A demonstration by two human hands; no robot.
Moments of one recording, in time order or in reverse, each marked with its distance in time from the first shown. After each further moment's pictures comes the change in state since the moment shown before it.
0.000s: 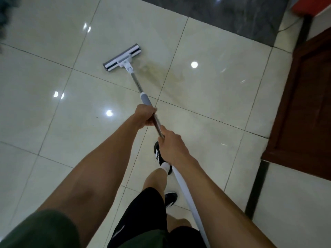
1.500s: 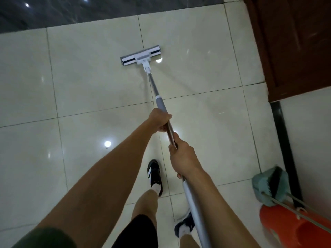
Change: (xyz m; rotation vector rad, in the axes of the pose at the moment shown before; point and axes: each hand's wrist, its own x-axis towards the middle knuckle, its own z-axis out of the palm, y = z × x) left_hand 0.039 -0.024 -0.056 0.595 -0.310 0.173; right_hand 0.001 -0.082 0.149 0.524 0.322 0.358
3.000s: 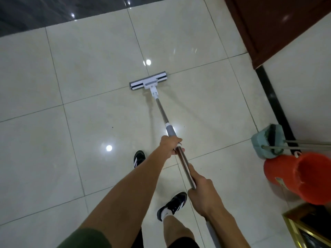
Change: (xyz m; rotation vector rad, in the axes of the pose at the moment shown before) left_hand -0.166 -0.322 0.077 -0.346 -0.143 -0.141; right_hand -0.276 0.210 0.186 -0.011 -0.016 0.122
